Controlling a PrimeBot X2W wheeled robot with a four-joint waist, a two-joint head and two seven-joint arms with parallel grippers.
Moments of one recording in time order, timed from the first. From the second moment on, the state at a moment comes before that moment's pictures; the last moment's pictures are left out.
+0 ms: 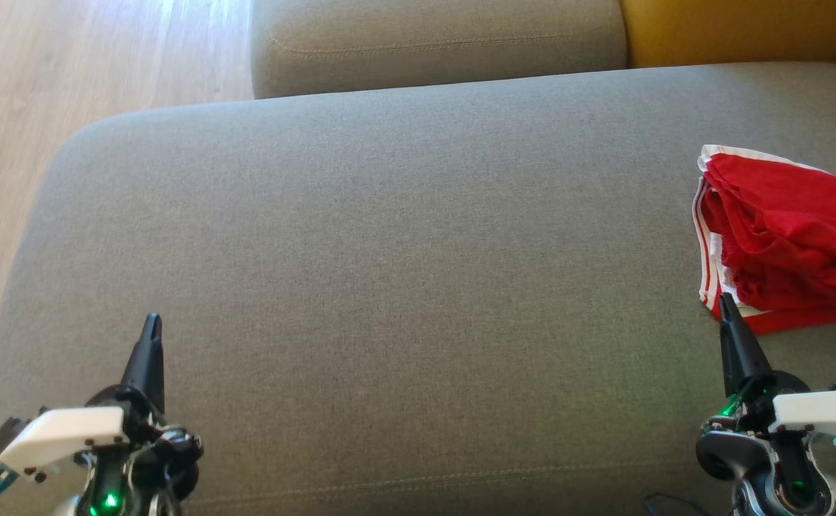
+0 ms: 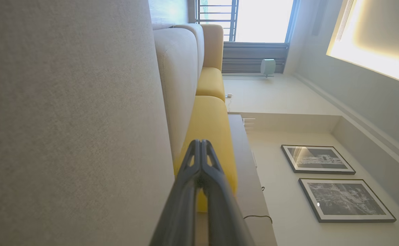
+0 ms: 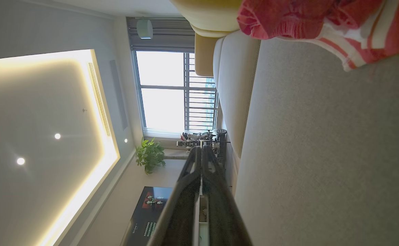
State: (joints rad) left arm -0.05 0.06 0.04 0.27 -1.64 -0.12 0.07; right arm -0.06 -0.05 -0.10 0.27 1.62 0.13 0.08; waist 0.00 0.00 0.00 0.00
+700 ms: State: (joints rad) left arm -0.05 0.06 0.05 0.27 -1.64 -0.12 0.08; right arm -0.06 -0.05 -0.11 0.28 1.62 0.13 0.09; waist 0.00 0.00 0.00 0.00
